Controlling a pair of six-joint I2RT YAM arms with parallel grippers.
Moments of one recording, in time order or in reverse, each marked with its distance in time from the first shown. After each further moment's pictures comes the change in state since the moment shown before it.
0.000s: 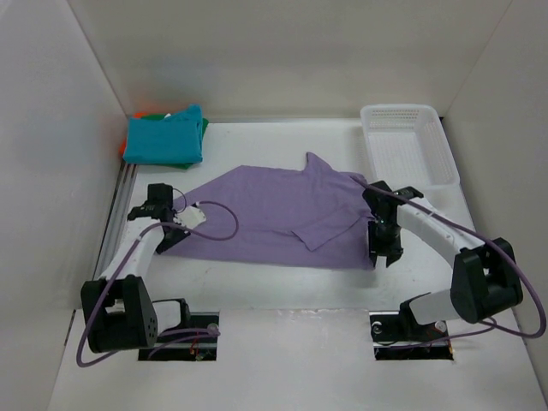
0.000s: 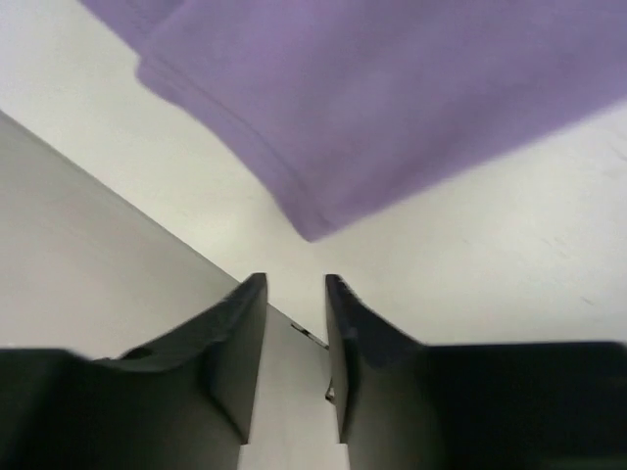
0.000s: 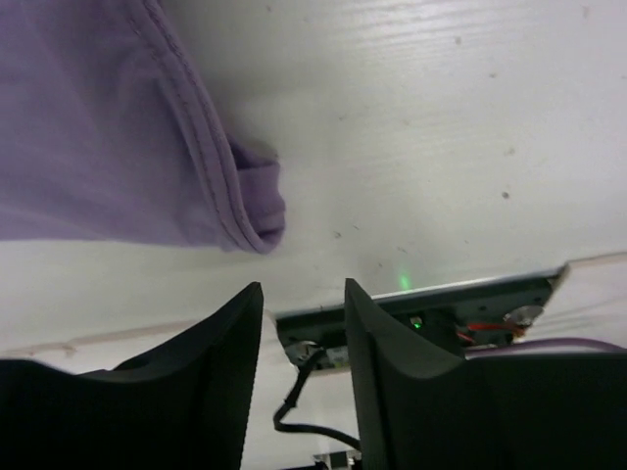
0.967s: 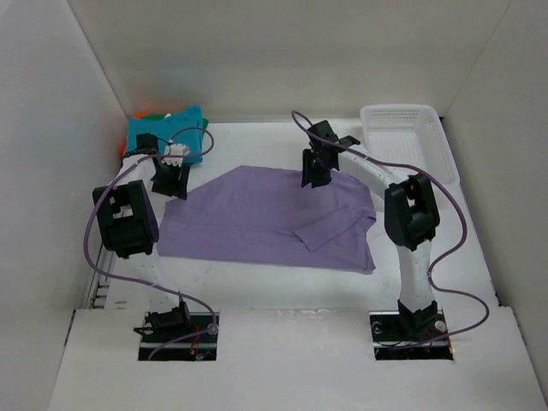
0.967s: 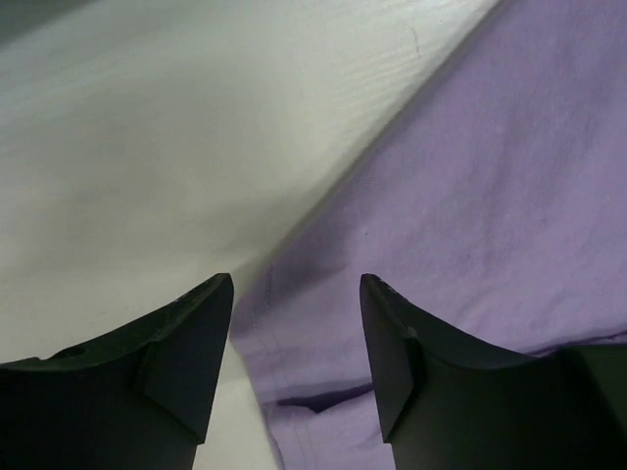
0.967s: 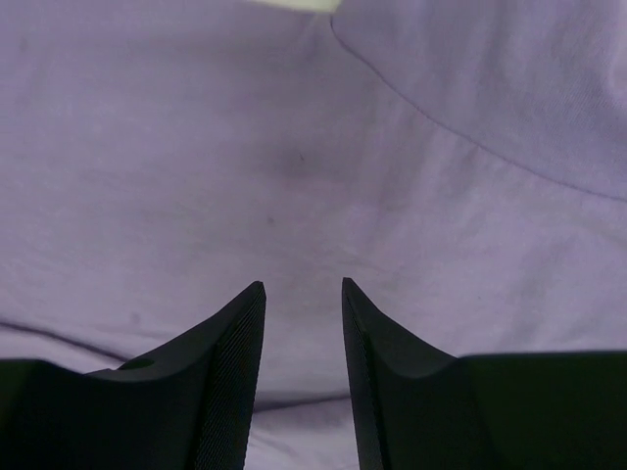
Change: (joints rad) left arm 0.115 0.702 0.659 0.093 0.442 -0.603; right arm 0.134 0.711 0.855 0.379 -0.110 0.006
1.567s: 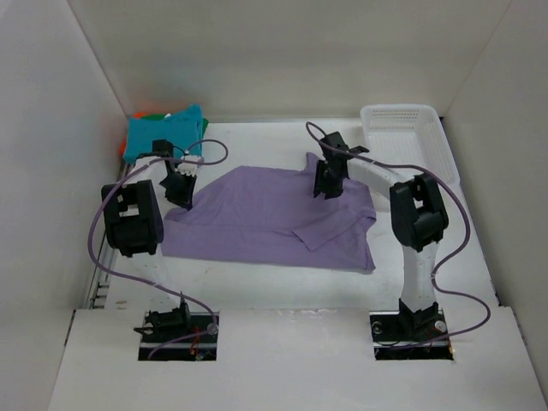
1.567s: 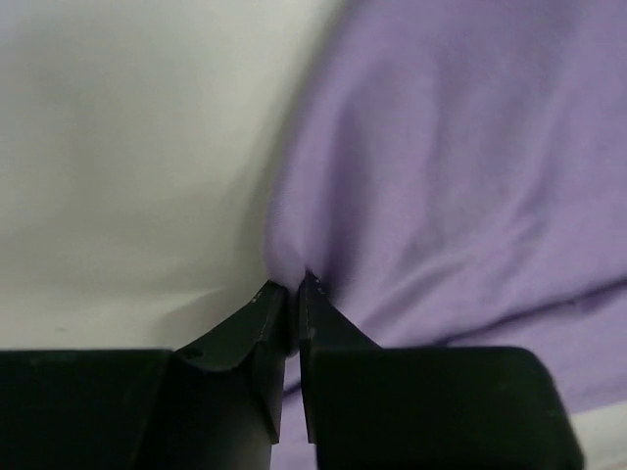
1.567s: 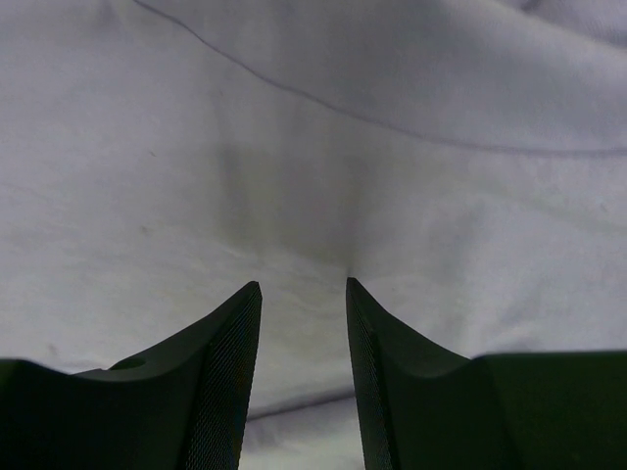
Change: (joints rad) left arm -0.066 0.048 -0.007 -0.097 0.006 0.005; right arm -0.063 -0.030 -0.175 0.078 0.015 0.058
